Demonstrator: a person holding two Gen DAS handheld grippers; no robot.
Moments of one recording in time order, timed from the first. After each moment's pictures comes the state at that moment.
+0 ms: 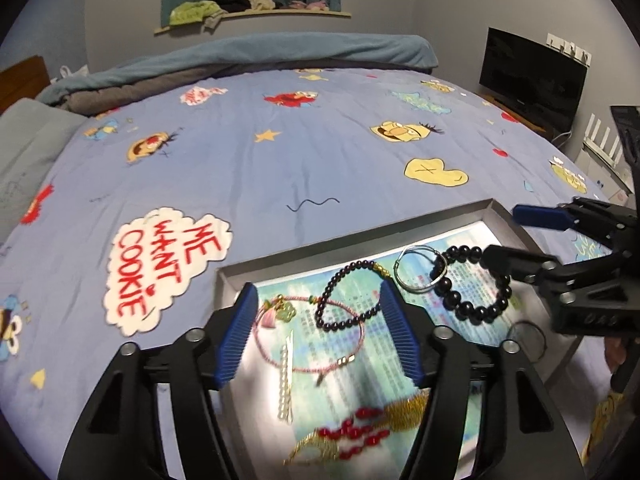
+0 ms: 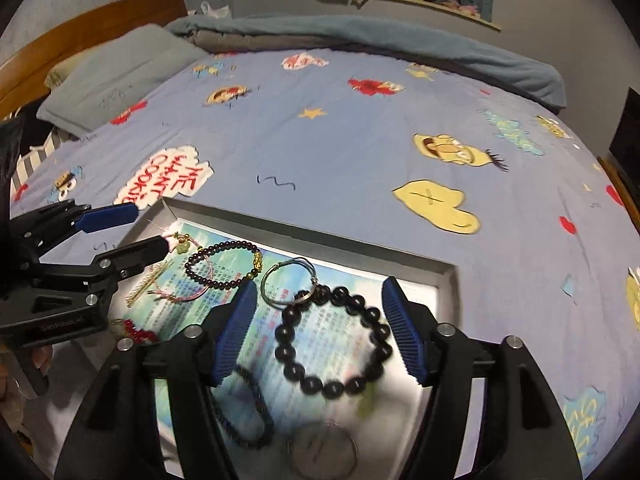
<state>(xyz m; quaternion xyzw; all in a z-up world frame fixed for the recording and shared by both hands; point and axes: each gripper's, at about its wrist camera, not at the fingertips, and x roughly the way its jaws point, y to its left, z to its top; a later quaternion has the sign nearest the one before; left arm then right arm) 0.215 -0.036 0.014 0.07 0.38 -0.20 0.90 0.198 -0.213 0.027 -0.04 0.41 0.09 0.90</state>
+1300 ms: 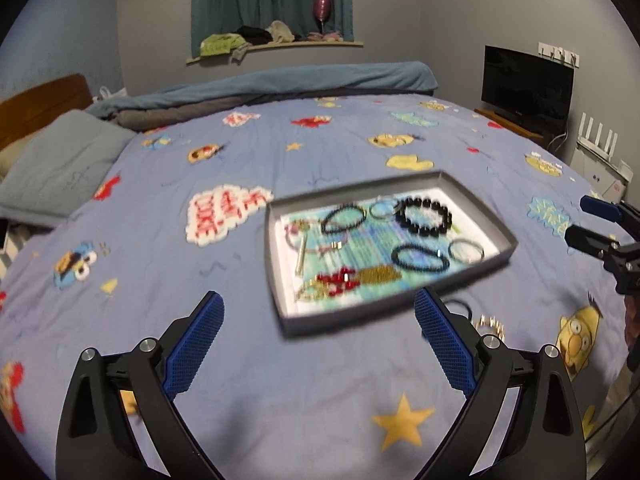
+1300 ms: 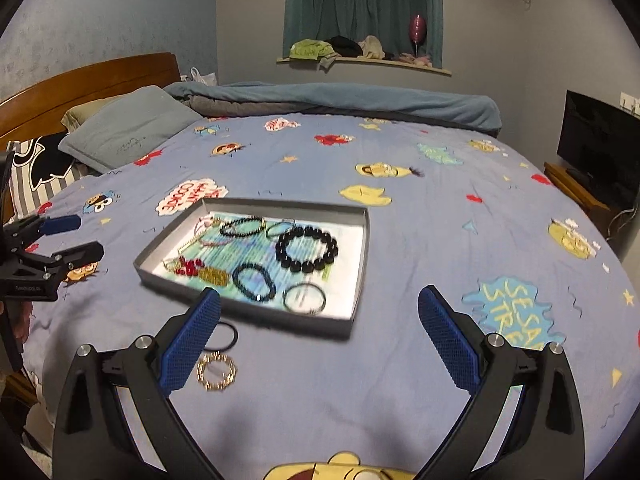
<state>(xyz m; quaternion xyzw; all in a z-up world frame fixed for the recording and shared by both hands) 0.043 0.012 0.041 0.08 0.33 -0.16 0.93 0.002 -0.250 0.054 -0.01 0.31 0.05 0.95</state>
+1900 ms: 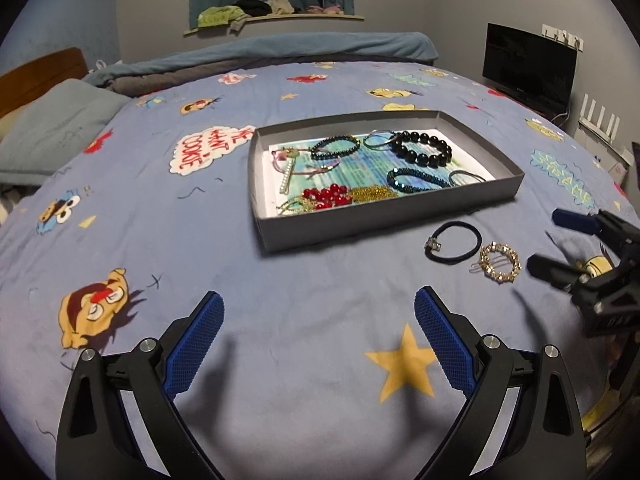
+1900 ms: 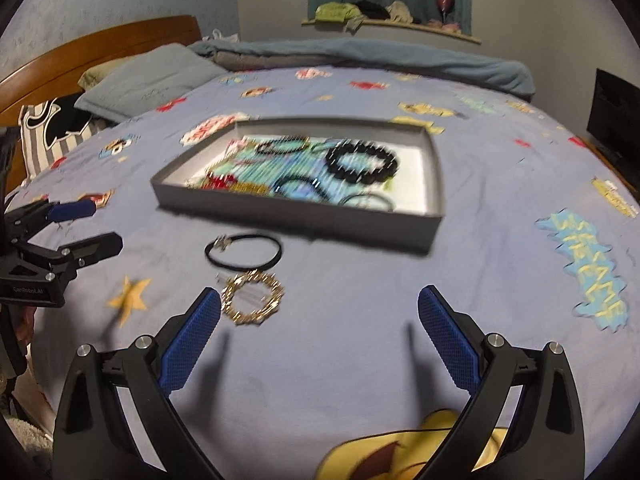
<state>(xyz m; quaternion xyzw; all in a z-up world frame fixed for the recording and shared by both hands) 0.022 0.013 -0.019 0.07 0.37 -0.16 0.91 0.000 -0.206 -0.030 -0.02 0.38 0.09 0.92</state>
